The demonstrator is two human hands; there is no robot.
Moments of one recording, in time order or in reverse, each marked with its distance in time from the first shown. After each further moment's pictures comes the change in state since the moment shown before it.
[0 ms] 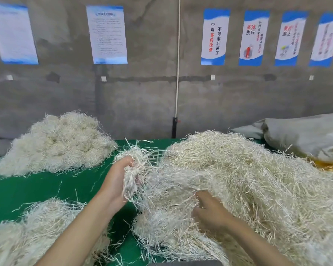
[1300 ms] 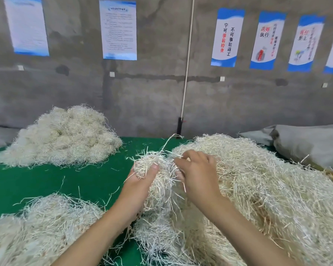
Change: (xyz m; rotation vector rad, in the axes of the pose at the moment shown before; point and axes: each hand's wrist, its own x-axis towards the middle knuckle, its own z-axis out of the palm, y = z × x) left_hand 0.008 -0.035 0.011 0.429 0.145 0.140; right_hand 0.014 -0.121 -0.048 -0.394 0.697 -0.421
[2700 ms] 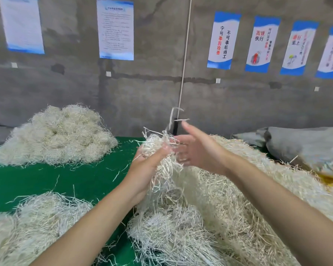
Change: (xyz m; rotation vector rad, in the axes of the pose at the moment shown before) left_hand 0.005 0.048 0.019 -0.317 -0.192 0.097; right_hand 0.064 0.036 -0.051 1.372 -0.806 0.507
